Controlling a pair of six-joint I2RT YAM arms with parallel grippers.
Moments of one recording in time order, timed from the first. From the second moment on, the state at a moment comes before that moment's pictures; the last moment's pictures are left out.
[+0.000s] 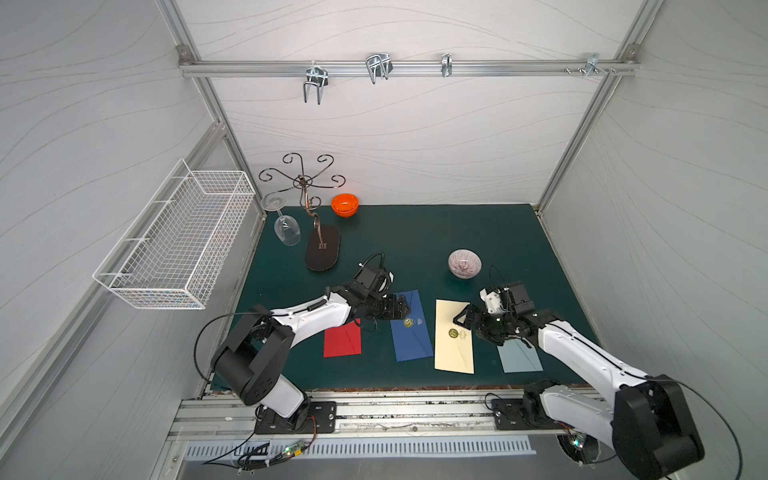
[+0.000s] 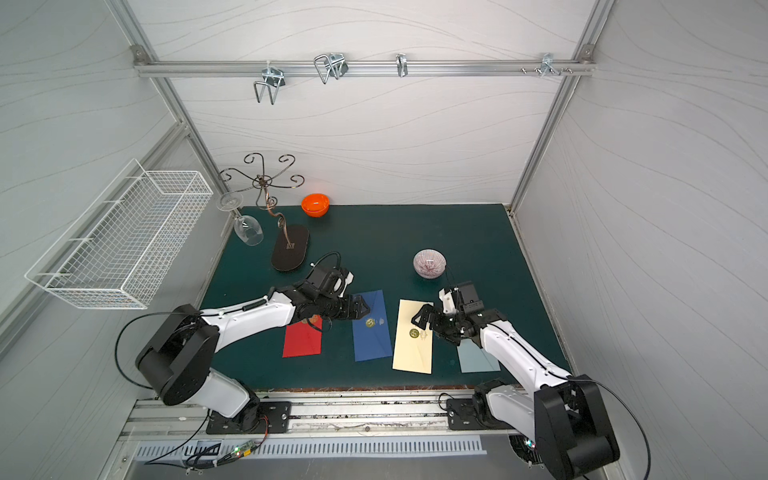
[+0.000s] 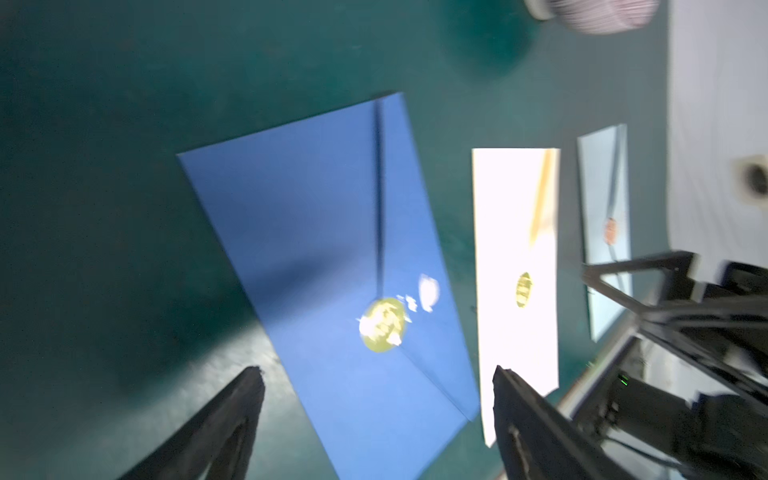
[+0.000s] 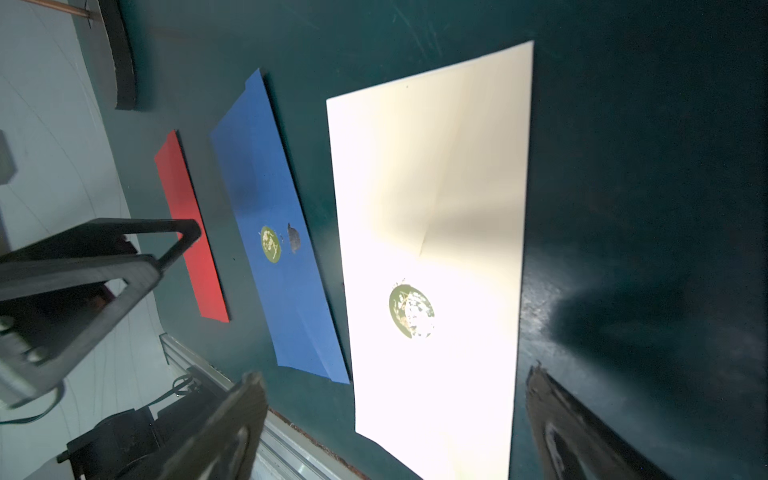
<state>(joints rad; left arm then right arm) -0.63 1.51 0.83 -0.26 0.34 -0.60 0.37 1.09 0.51 -0.47 -0.48 0.62</state>
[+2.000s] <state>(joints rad) -0.93 1.99 1.37 -0.88 -0.36 -0.47 0.28 0.86 0.40 -0.54 -0.40 0.69</state>
